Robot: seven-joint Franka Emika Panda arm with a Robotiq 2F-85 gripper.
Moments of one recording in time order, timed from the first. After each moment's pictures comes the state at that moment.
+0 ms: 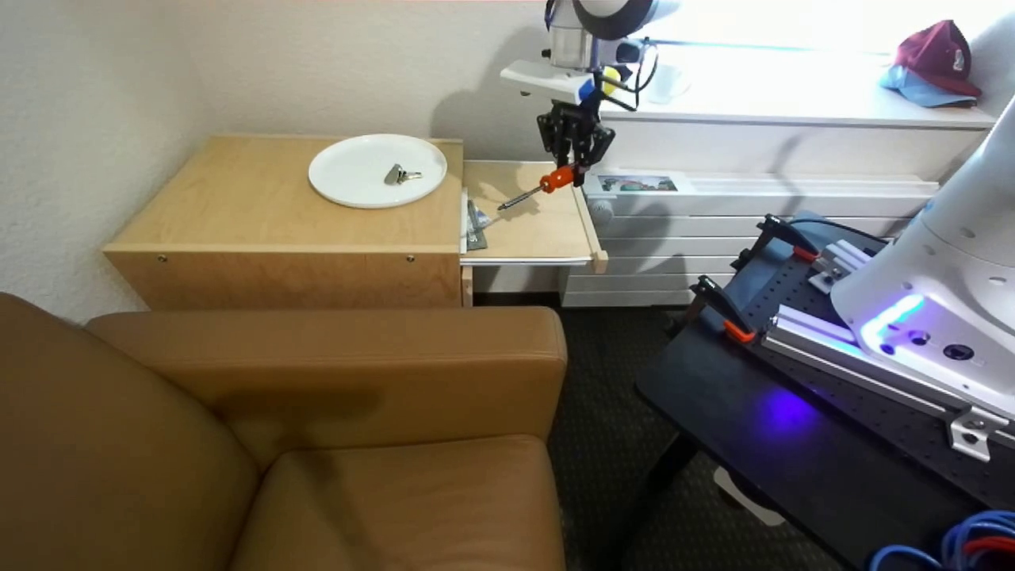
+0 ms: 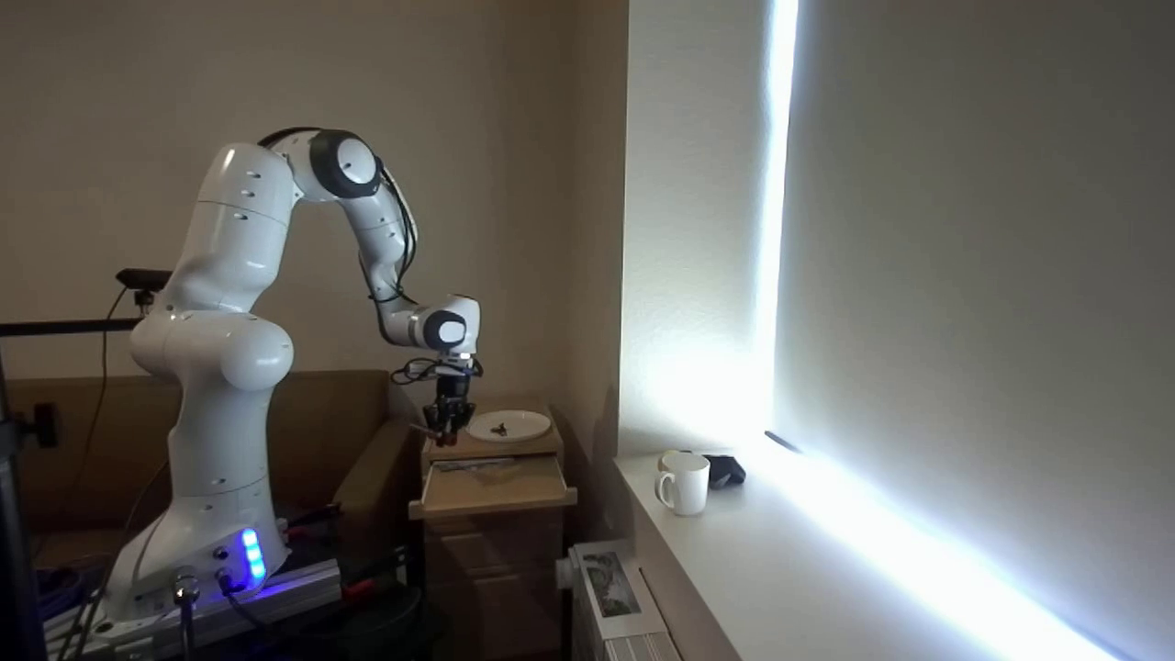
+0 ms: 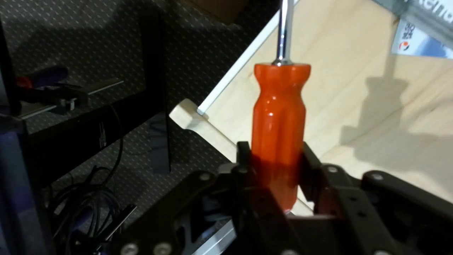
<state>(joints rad) 0.23 0.29 0.01 -2.34 0.08 2.52 1.70</state>
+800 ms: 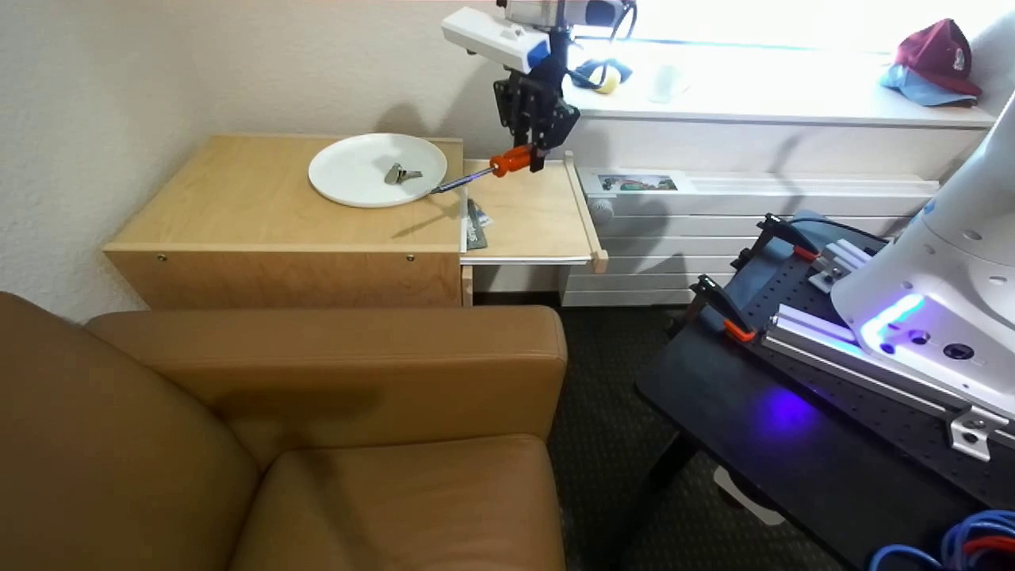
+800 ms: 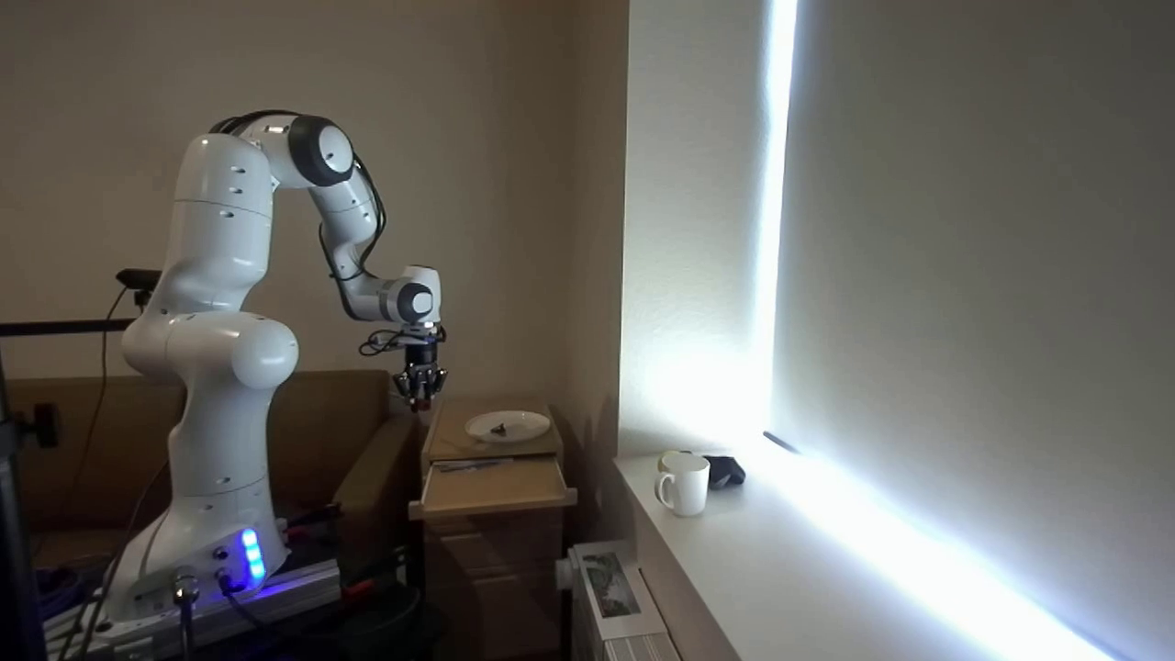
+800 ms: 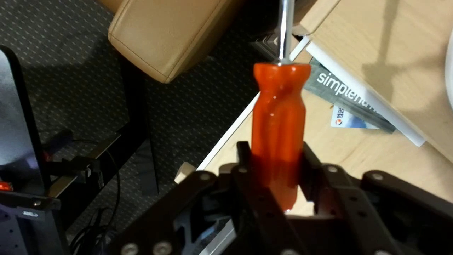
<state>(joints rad) 0.32 0.18 0.12 -2.32 0.01 2.51 2.01</state>
